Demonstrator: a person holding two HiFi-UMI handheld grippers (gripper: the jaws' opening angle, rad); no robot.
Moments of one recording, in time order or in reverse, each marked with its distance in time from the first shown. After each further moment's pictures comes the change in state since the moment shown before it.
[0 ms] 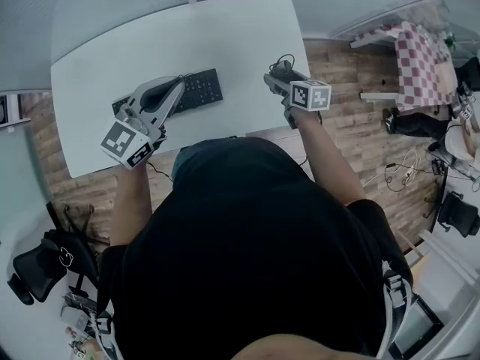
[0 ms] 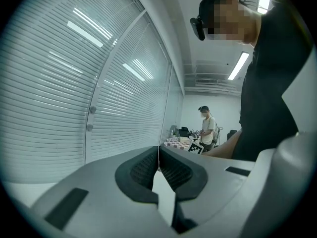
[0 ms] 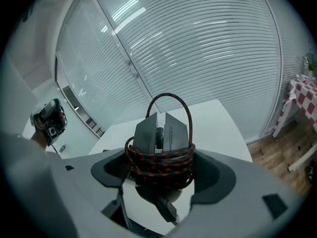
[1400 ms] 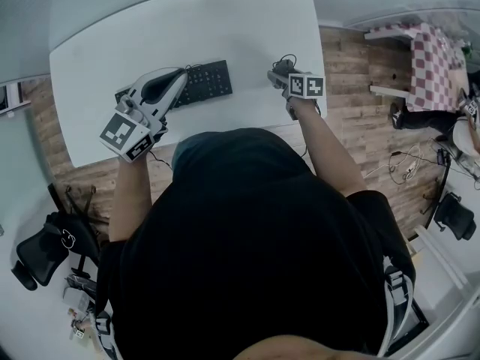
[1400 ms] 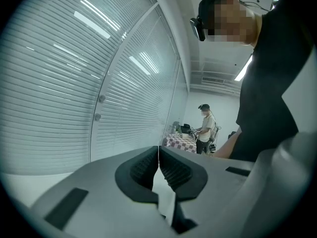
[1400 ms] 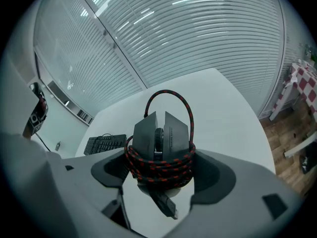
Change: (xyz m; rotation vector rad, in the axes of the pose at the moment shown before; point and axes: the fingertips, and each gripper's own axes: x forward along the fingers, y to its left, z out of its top) left arm 0.011 0.061 -0.021 -0.076 0.062 0.016; right arm 0.094 -0.048 -0.052 0.074 0.219 -0.072
